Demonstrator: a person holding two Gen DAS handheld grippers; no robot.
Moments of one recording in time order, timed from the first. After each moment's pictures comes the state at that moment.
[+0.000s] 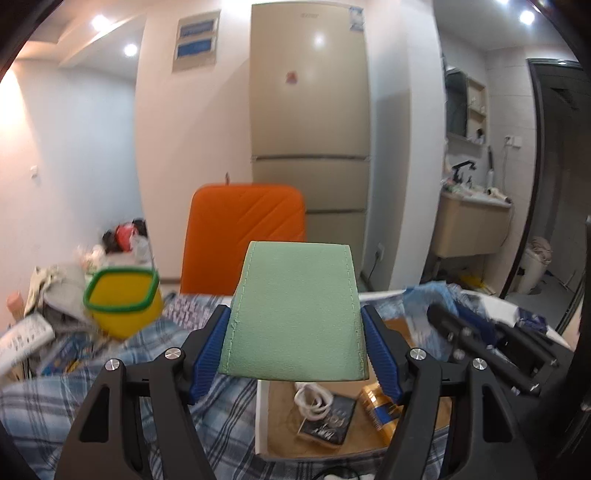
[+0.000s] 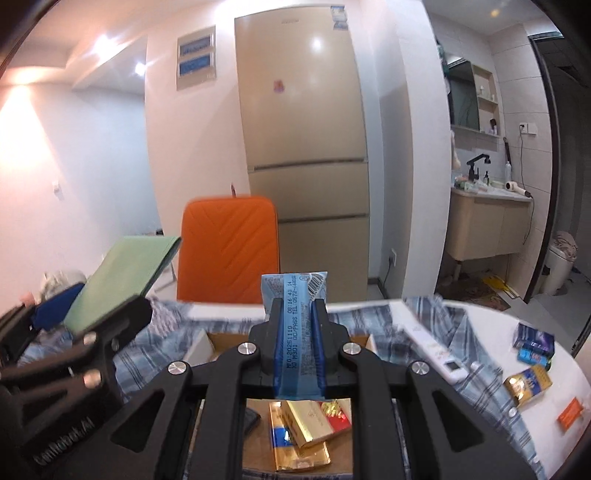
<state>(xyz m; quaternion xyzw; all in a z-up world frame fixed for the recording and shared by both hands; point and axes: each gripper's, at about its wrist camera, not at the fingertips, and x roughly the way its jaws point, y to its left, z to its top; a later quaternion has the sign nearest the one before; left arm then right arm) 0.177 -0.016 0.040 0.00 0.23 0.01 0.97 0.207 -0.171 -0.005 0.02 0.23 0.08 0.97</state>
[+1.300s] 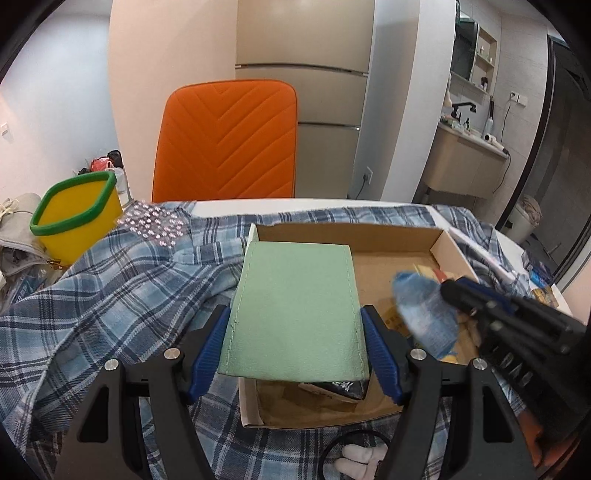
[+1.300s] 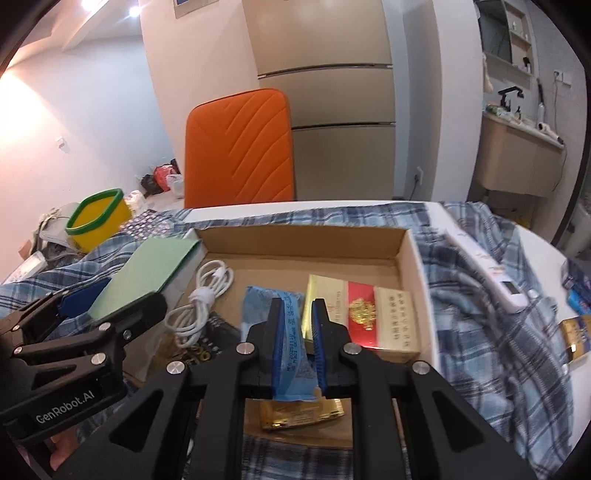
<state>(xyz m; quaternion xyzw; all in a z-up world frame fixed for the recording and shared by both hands) 0.225 -0.005 -0.047 -0.02 0.38 -0.03 0.92 0.240 -0.186 -0.072 0.03 0.37 0.12 0.92</state>
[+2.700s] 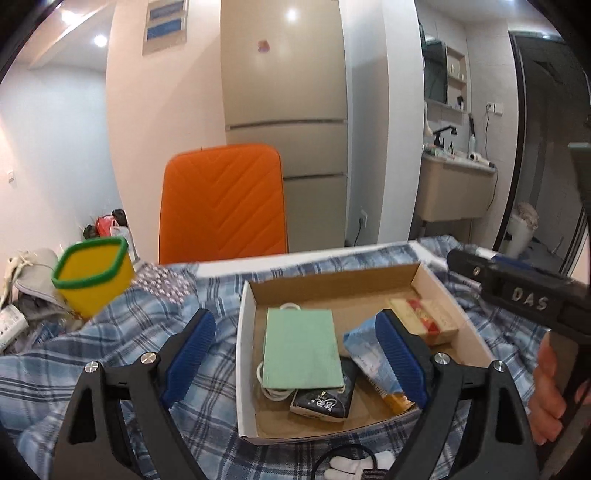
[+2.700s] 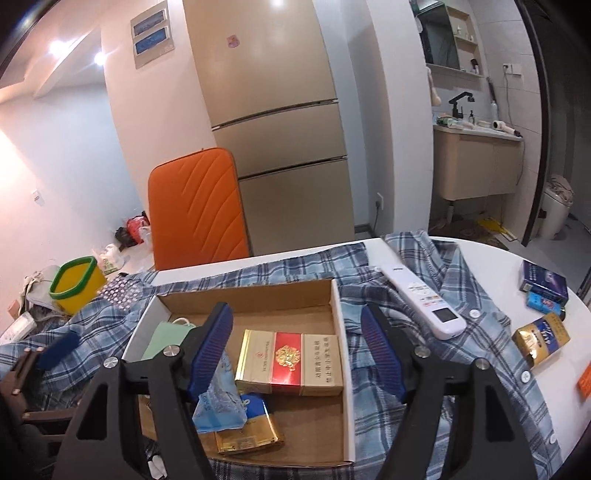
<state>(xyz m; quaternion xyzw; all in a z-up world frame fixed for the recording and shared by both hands) 0.186 -0.027 -0.010 0.02 0.27 -0.04 0.96 0.236 -0.236 -0.038 0.08 0.31 0.05 0.95</state>
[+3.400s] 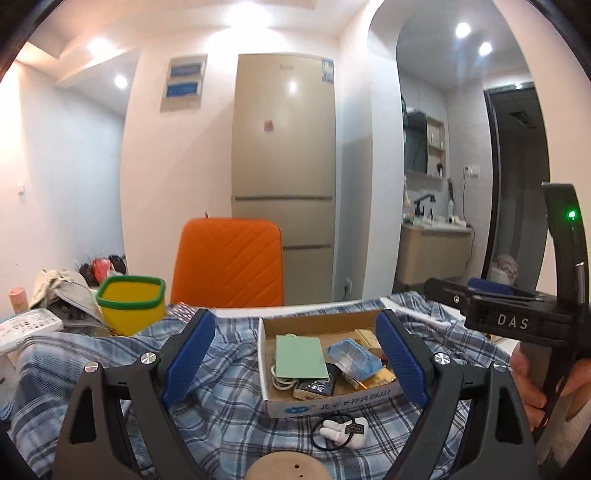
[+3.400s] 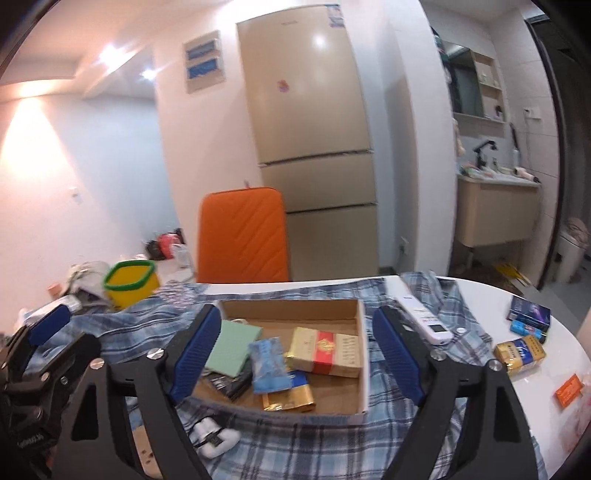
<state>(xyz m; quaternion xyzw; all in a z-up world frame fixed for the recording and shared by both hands) 0.046 0.007 0.027 0.00 0.12 -0.06 0.99 0.138 -0.223 0.000 0.05 0.21 0.13 0.97</state>
